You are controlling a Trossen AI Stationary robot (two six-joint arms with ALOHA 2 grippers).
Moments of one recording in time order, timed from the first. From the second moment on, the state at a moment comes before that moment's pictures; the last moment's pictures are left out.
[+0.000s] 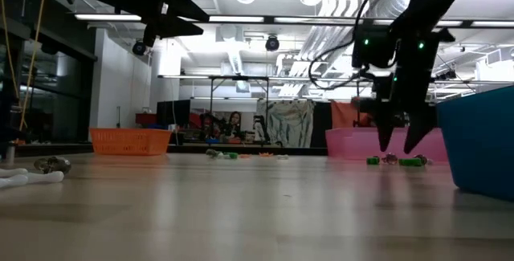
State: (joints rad) left arm 0.12 0.96 0.55 0.23 -0.32 -0.31; right arm -0.33 1.42 0.65 -0.59 0.31 1.21
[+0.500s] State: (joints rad) left arm 0.12 0.96 0.55 0.23 -0.32 -0.31; right arm -0.35 1.55 0.66 -0.55 0.33 1.21
